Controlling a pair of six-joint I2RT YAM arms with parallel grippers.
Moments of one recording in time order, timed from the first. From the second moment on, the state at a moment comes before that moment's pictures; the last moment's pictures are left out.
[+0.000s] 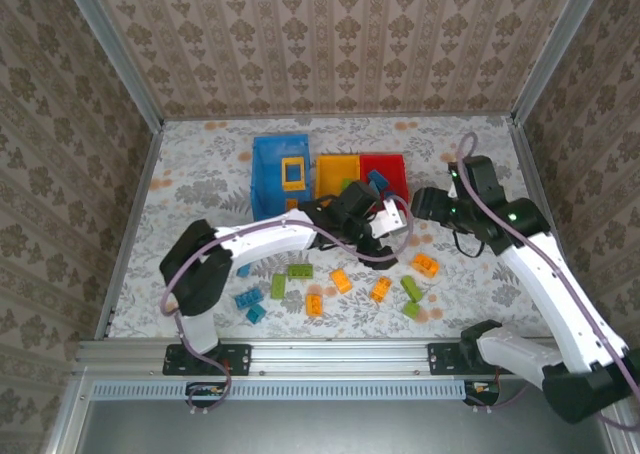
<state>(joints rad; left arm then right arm) -1.02 1.84 1.32 -0.31 0.41 0.25 0.31 1.02 1.18 -1.01 0.04 0.56</state>
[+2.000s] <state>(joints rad) -1.10 2.30 1.72 -0.34 0.52 0.57 0.29 0.87 1.20 -1.34 0.01 0.64</state>
